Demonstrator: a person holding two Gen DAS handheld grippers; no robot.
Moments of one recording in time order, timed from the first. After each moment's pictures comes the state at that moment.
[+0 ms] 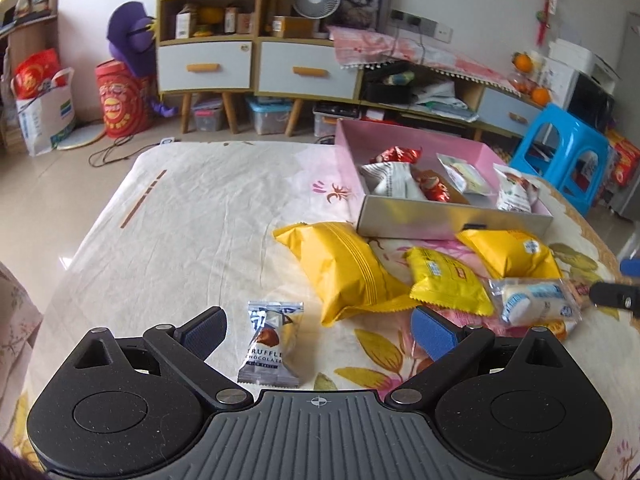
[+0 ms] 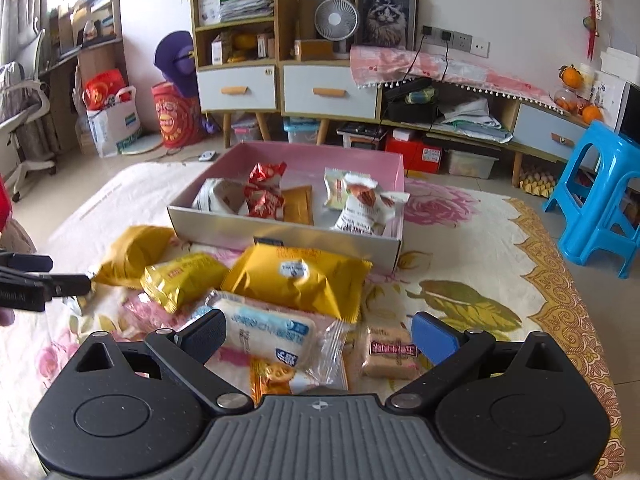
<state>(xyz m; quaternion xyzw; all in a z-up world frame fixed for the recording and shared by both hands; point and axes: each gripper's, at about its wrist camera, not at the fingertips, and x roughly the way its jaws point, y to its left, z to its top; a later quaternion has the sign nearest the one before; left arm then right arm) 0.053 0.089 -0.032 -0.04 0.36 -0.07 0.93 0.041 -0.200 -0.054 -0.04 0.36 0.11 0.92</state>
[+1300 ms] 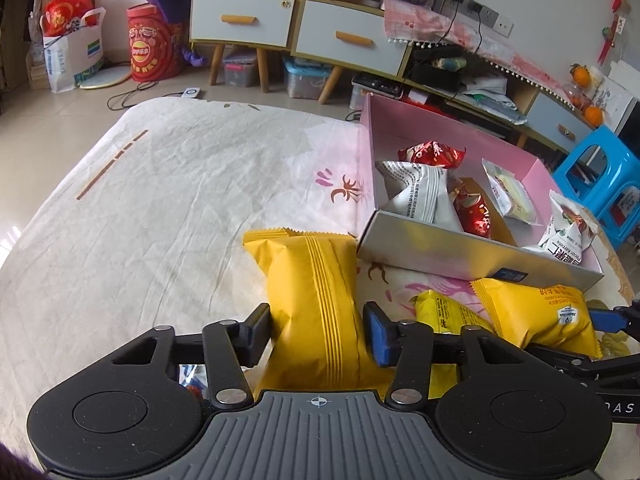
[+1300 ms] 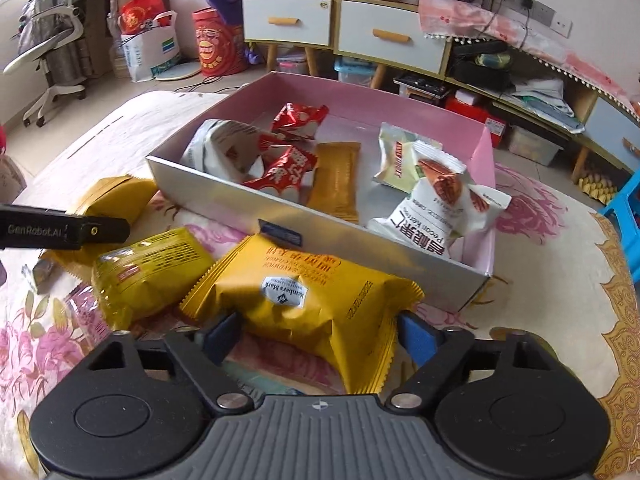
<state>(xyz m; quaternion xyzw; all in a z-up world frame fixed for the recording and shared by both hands) 0.122 0.058 -0.052 -0.10 0.42 -0.01 0.90 0.127 -0.173 -0.091 -0.10 0.44 0.18 0.87</state>
